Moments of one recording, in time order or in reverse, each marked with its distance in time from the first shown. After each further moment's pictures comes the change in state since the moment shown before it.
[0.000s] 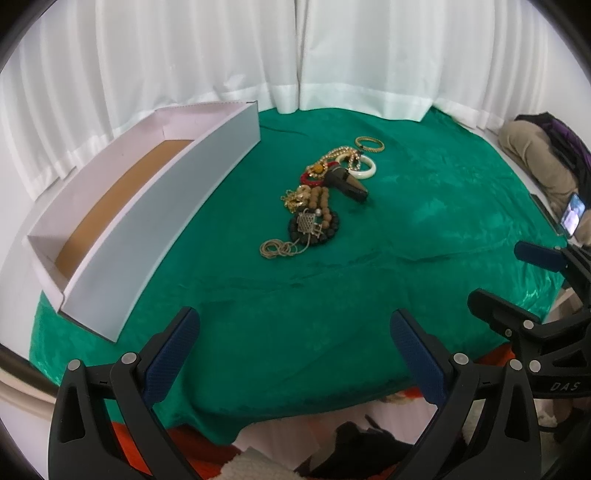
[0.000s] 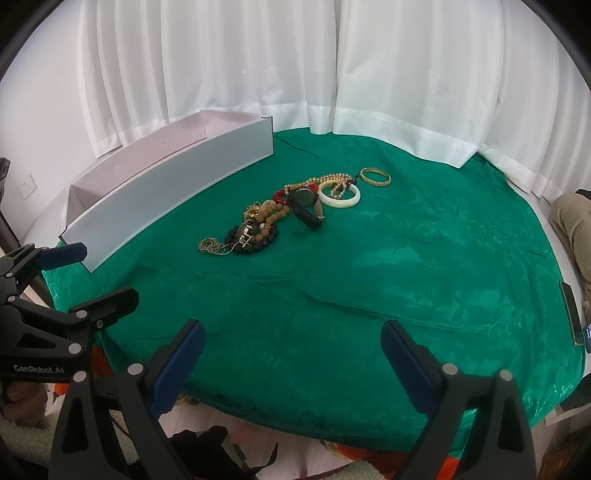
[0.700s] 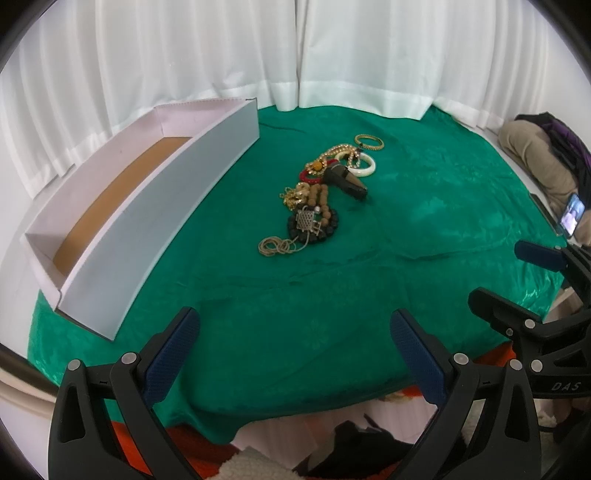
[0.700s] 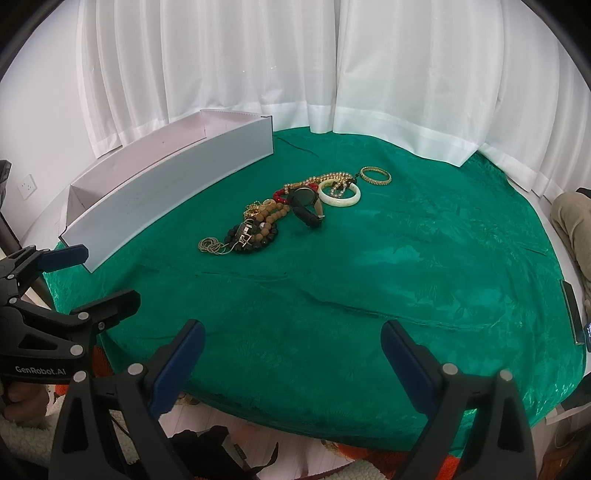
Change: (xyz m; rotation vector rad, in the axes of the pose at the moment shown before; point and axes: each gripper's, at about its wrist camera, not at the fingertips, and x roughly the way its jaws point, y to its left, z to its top) left arm 0.002 -0.001 -0.001 -0.003 0.004 -0.003; right arm 0.000 0.000 -0.001 0.002 0.003 0.002
